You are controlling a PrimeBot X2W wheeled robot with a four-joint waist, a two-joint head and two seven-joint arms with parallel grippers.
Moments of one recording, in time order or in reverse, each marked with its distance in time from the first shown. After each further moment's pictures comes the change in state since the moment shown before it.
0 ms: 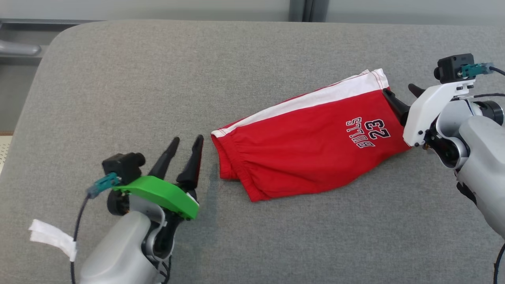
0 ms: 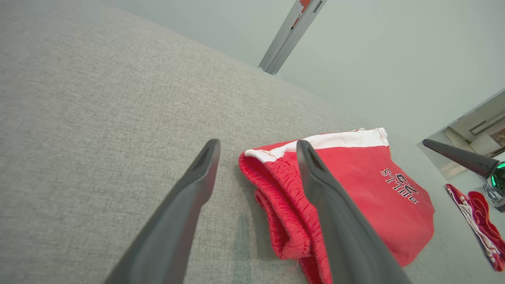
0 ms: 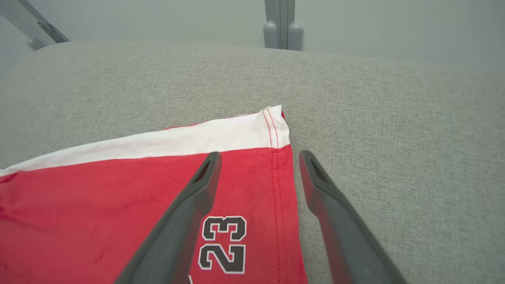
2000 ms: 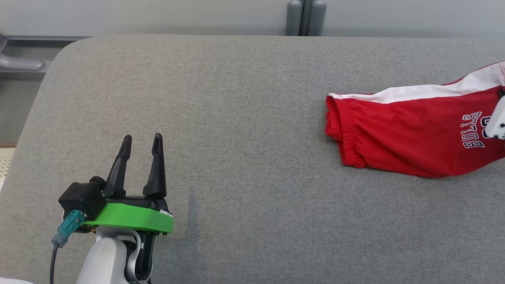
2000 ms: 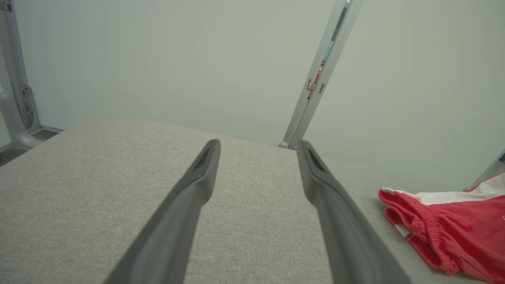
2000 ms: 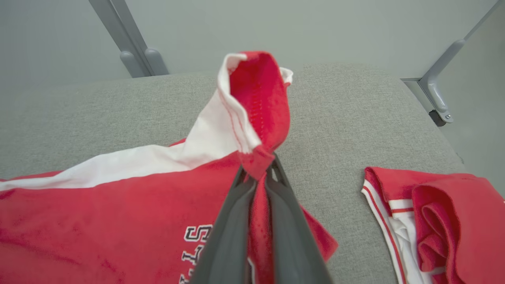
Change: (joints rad) left arm 0.266 -0.134 0.492 -0.311 0.548 -0.054 -0.006; right arm -0.099 -0.083 -0.089 0.444 -0.020 0.001 -0.117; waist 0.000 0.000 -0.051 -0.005
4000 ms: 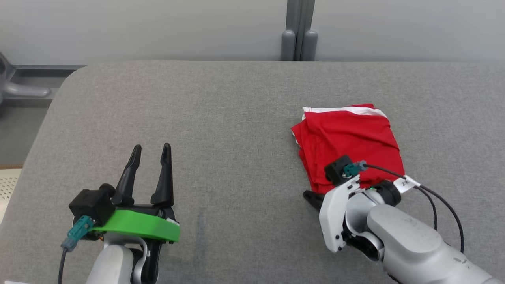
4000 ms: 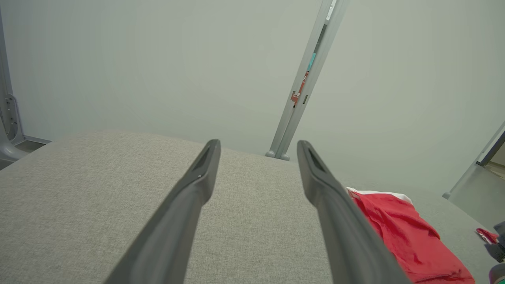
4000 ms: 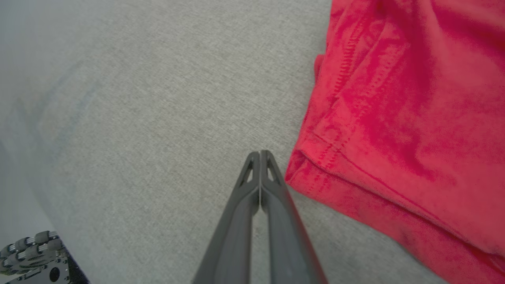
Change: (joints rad) left arm 0.019 0.001 -0.031 0.019 -0.020 0.000 0.000; right arm 0.358 0.285 0.268 -0.560 -0.146 -0.001 0.163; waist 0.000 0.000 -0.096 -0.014
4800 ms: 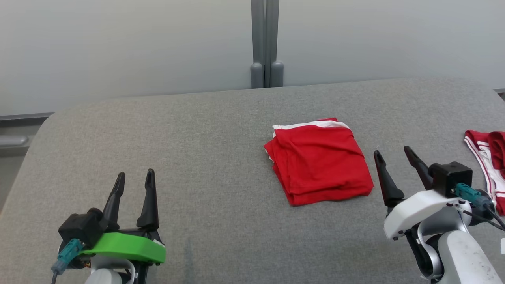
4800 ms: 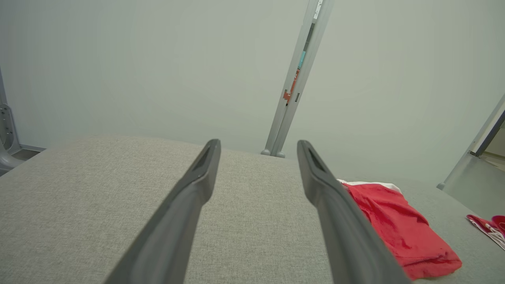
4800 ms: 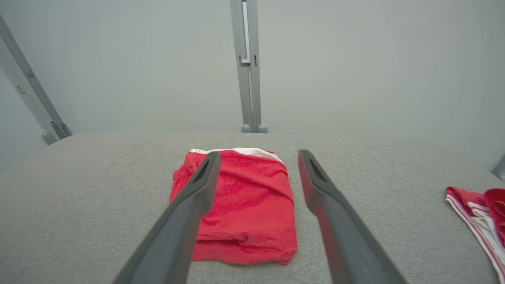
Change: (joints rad) left arm 0.091 0.005 0.069 0.018 0.037 0.000 0.000; right arm 0.480 0.123 -0.824 -0.572 -0.530 0.000 -0.137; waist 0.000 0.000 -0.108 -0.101
